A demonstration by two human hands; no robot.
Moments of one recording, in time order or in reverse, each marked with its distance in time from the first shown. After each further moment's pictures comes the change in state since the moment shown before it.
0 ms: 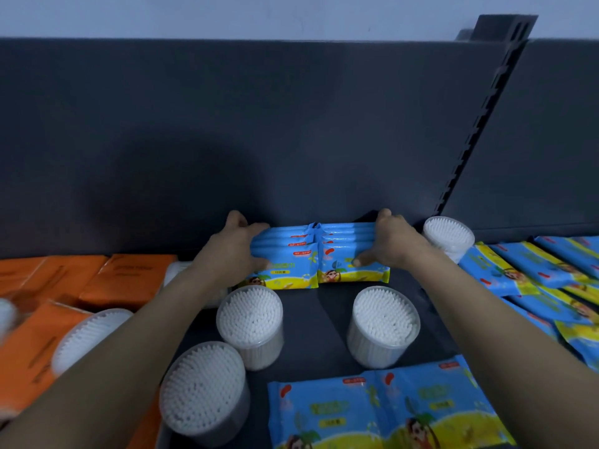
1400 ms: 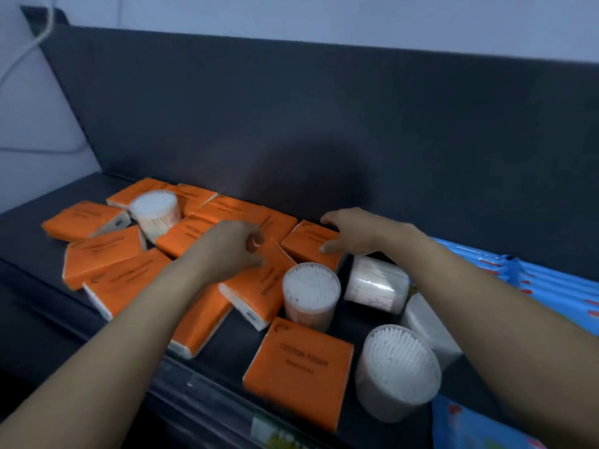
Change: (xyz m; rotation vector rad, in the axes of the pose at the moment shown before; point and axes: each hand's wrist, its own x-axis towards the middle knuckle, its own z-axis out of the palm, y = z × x) left_hand -0.169 -0.158 -0.111 0.079 0.131 -0.411; right_hand -0.052 -0.277 0.074 -0.296 -0.302 -0.892
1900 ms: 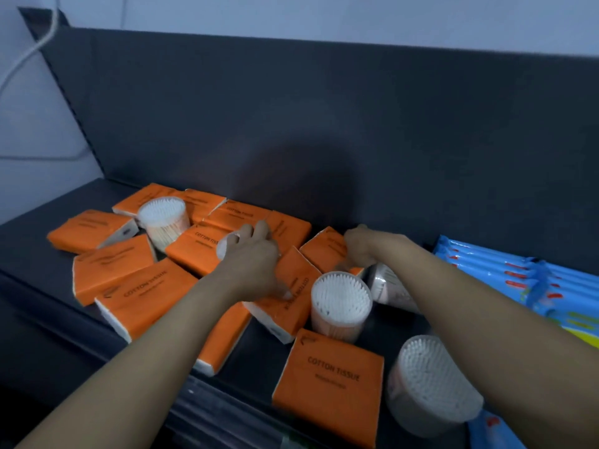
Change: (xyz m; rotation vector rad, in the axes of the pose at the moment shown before) left_hand 0.009 -0.004 0.017 0.356 -0.104 0.069; right_hand 0.038 -0.004 0.029 -0.138 -0.184 0.259
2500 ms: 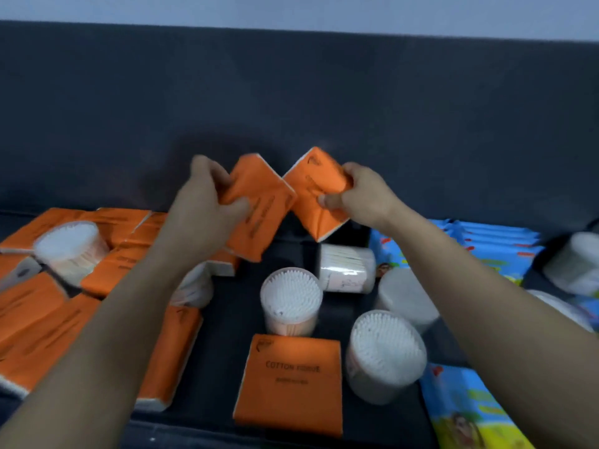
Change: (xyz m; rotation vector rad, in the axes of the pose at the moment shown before) left_hand 0.019 0.028 -0.057 -0.871 0.498 0.053; right_hand -0.061 0.060 -0.023 0.846 0.698 0.031
